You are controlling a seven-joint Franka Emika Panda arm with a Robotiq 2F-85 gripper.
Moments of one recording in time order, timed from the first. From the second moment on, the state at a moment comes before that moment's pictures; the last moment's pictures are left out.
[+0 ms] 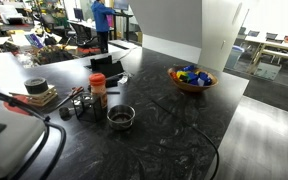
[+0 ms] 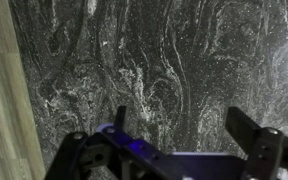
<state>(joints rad) -0.14 -0.88 -0.06 -2.80 -0.11 1.91 0.03</state>
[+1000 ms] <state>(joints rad) 0.06 -0.61 0.21 -2.63 -0.11 2.17 0.14</state>
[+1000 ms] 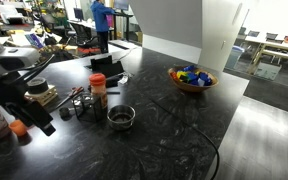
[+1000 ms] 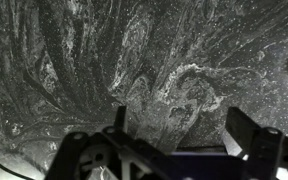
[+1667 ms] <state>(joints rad) 0.18 -0.53 0.22 -2.62 -0.10 2.30 0.13</state>
